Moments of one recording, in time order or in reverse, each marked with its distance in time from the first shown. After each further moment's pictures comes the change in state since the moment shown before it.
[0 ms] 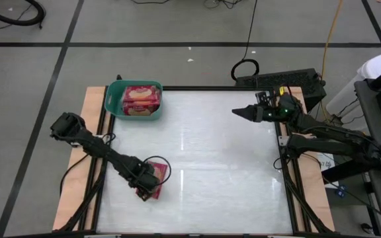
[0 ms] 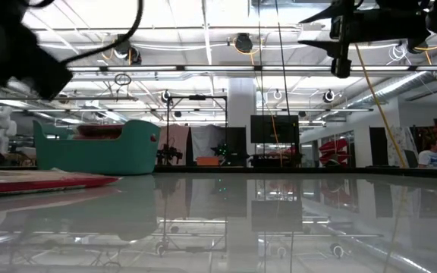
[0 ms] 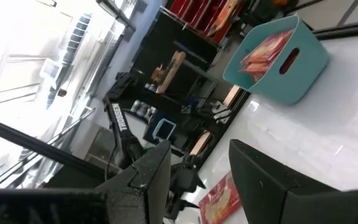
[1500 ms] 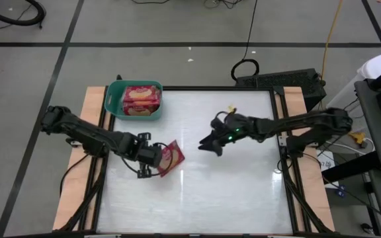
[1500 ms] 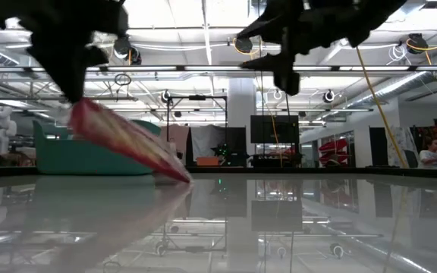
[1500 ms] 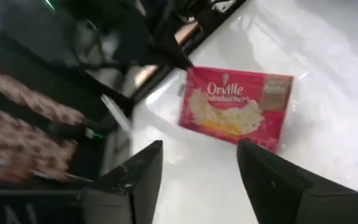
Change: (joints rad) left arm 0.207 -0.196 0.111 -0.142 -0.414 0.923; right arm 0.421 0.660 0.305 -0.012 0.116 -0.281
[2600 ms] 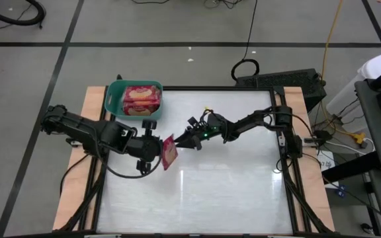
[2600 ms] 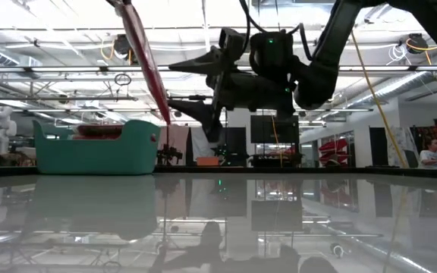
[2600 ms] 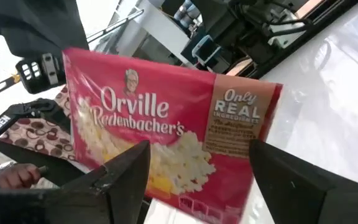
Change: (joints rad) left arm -0.024 -0.001 0.409 -0.161 -0.227 0.339; right arm -0.114 0.678 0.174 0.894 -0.273 0.123
